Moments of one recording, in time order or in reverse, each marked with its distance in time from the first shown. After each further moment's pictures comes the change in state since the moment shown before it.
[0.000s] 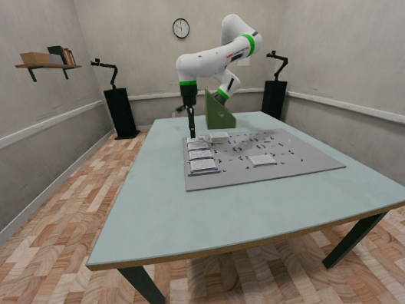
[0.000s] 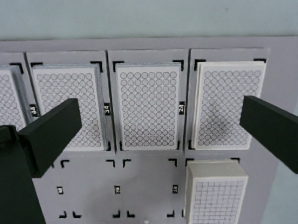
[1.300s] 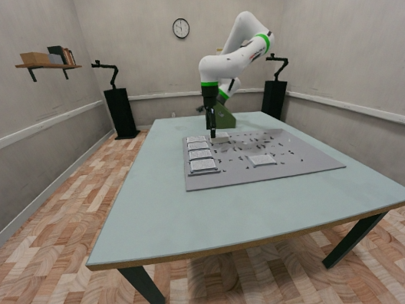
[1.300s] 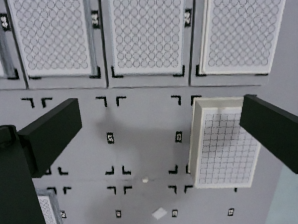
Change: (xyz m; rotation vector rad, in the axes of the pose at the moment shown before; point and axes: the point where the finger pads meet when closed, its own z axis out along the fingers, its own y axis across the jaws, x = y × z) arm -0.116 0.000 0.010 0.000 0.000 0.000
